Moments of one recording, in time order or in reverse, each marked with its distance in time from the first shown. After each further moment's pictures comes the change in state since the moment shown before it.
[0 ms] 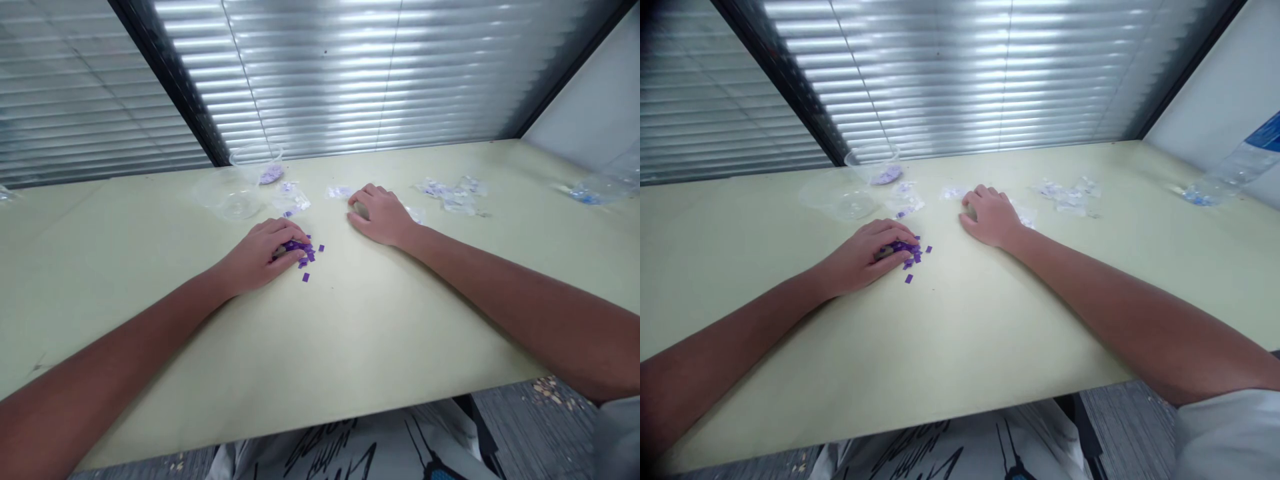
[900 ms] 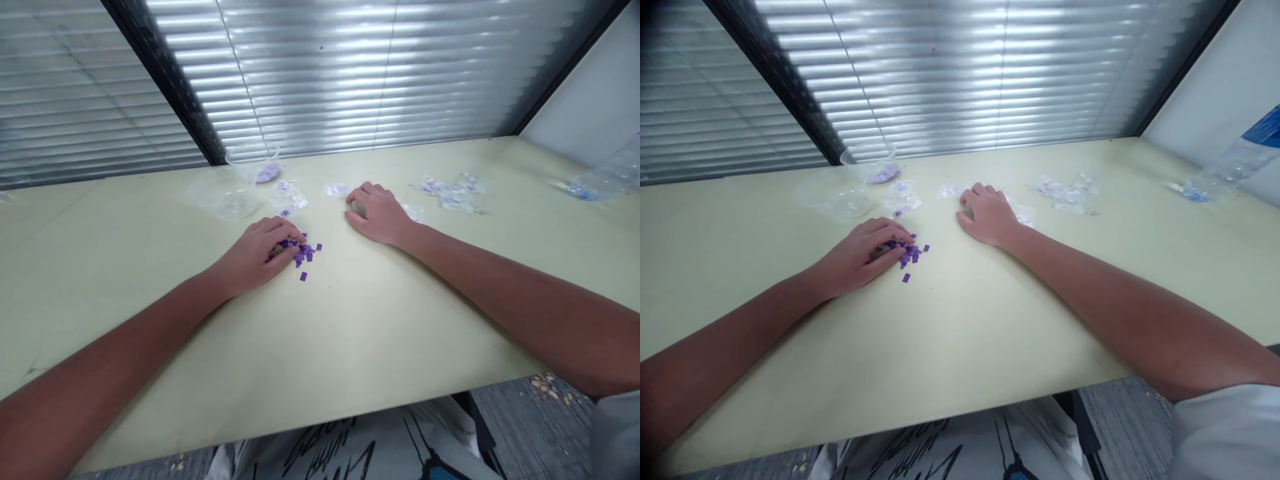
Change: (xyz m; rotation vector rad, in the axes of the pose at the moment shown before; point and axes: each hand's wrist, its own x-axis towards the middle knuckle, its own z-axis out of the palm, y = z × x) left_hand -0.002 0.000 0.002 0.012 0.034 -0.023; right_hand 0.001 0.001 0.003 -0.009 0.004 -0.008
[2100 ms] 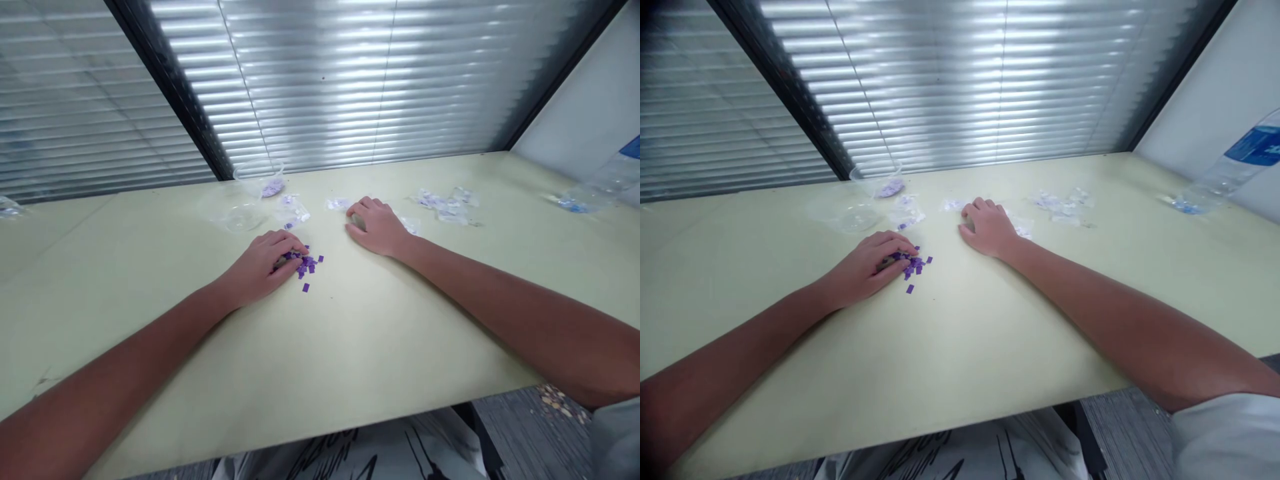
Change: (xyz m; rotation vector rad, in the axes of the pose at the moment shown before) left_hand -0.002 -0.003 0.001 0.015 -0.011 -0.006; right_hand 0.000 -0.004 -0.001 -0.001 -0.012 0.017
